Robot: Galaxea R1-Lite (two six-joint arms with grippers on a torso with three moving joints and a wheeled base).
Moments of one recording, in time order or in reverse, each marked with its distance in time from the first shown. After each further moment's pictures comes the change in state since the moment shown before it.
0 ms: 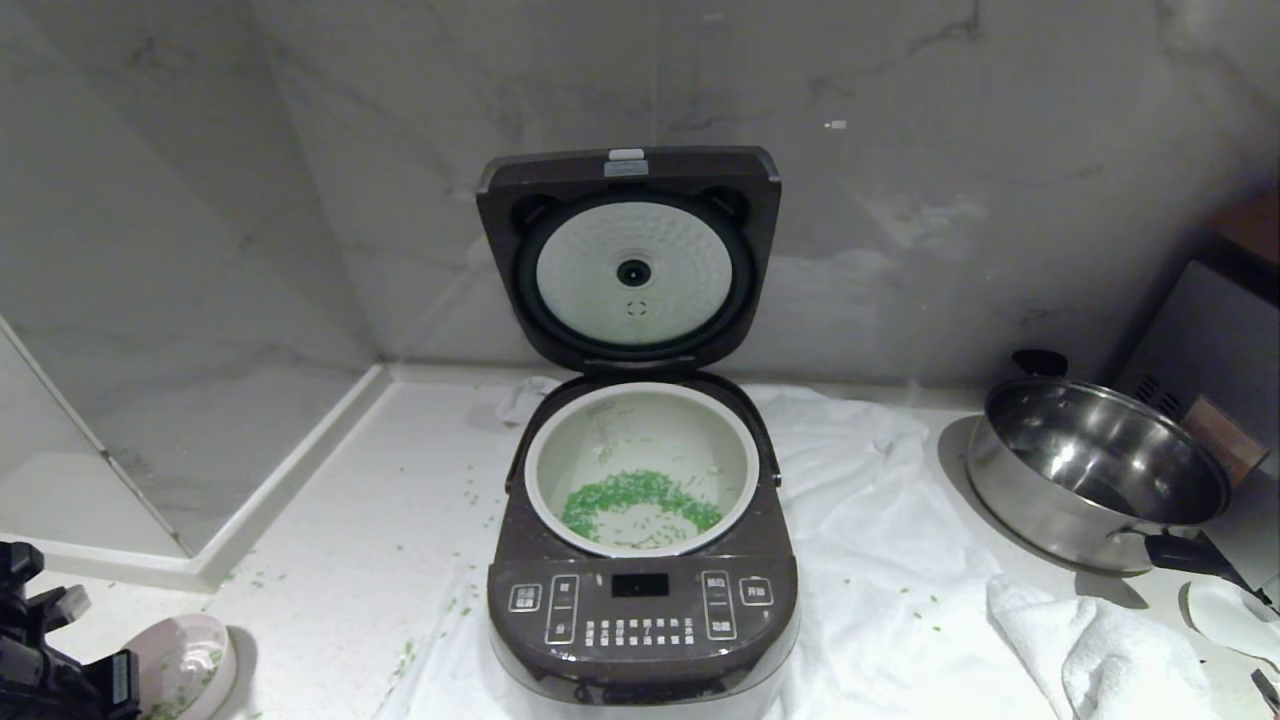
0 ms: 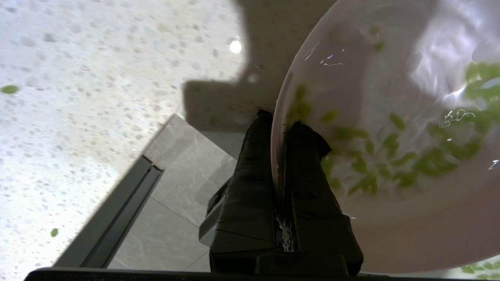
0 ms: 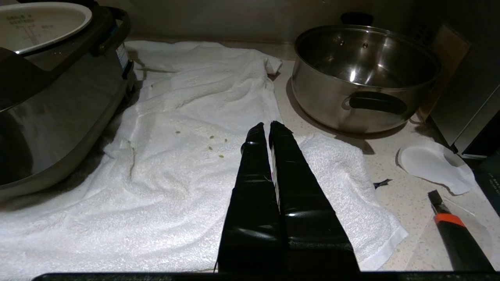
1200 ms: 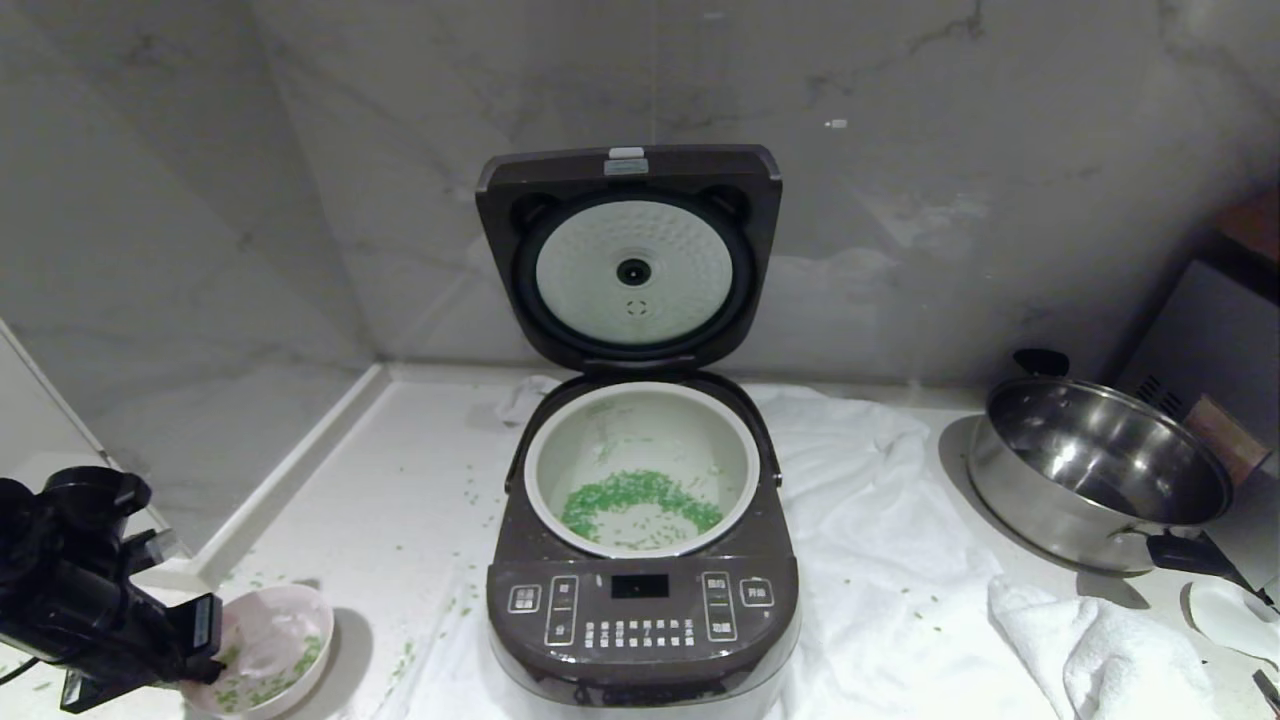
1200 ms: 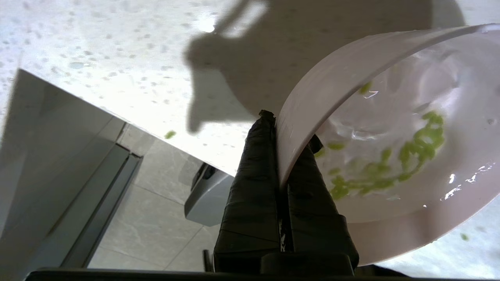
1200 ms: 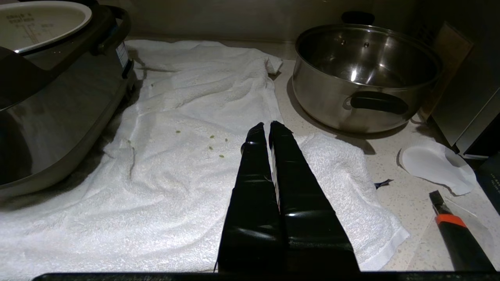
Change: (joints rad) left arm -0.289 -0.159 -0.106 0.312 -0.070 -0.205; right arm 0.000 0.000 0.000 0.000 0.000 0.001
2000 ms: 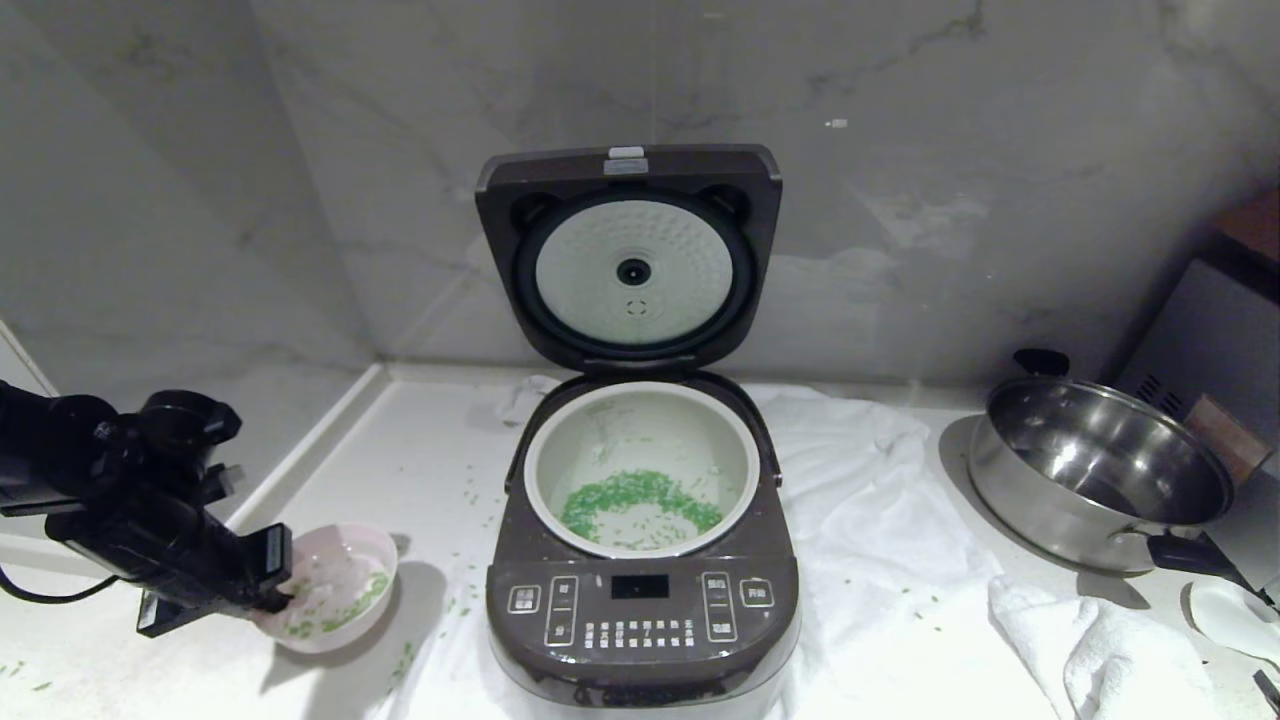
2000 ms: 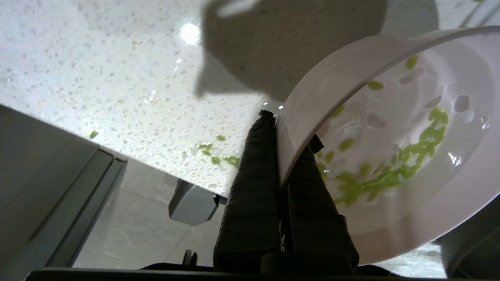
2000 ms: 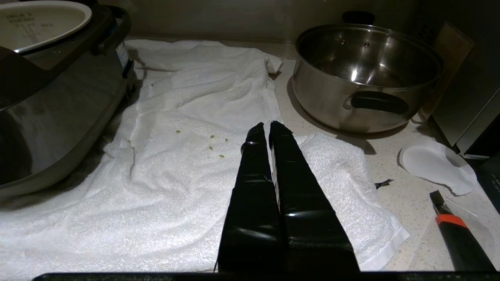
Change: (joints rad) left arm -0.218 -0.019 -0.209 0.185 0.002 -0.188; right arm 0.000 0.000 0.000 0.000 0.000 0.000
